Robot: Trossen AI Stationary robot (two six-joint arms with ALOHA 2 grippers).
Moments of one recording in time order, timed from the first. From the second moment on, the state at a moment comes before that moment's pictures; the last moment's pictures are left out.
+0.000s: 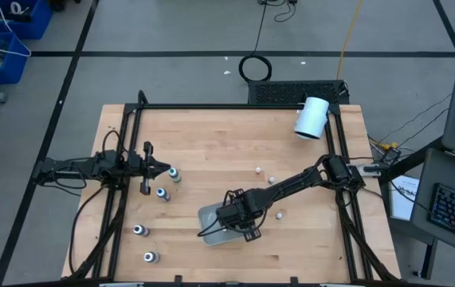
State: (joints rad) left arm -0.03 0.02 0.01 0.08 -0.05 0.05; right arm 0.32 2.16 1.69 -0.94 -0.03 -0.02
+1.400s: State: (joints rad) left arm -0.03 0.02 0.01 0.08 -0.05 0.05; right arm 0.35 1.84 1.63 -1.22 -0.02 0.39
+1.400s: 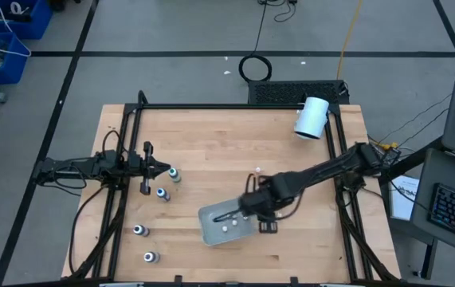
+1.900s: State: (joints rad) left arm -0.03 0.02 0.01 0.08 -0.05 0.05; right arm 0.43 1.71 1.20 -1.03 0.00 0.64
